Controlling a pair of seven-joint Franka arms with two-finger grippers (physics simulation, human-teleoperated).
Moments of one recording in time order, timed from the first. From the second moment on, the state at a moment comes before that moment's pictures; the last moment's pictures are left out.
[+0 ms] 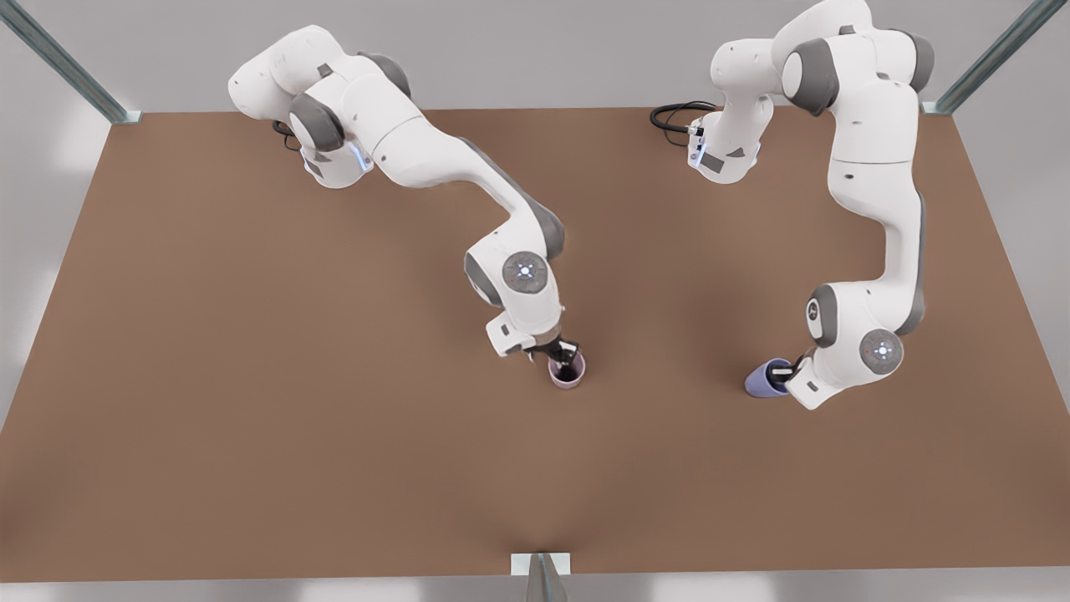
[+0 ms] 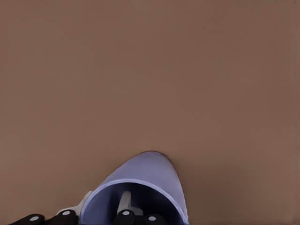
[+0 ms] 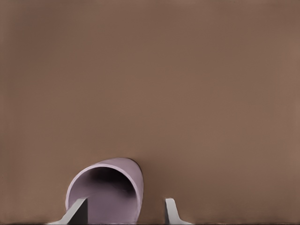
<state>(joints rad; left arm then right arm) -0.03 0.57 0.07 -1.79 -0.04 2.25 0.13 0.79 0.82 -0.11 -1.11 0.10 2.10 1.06</state>
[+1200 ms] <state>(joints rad) -0.27 0.68 -0.34 -1.35 -0.02 2.01 -0.54 0.00 0.24 -0.02 -1.33 -0.01 1.63 0.04</state>
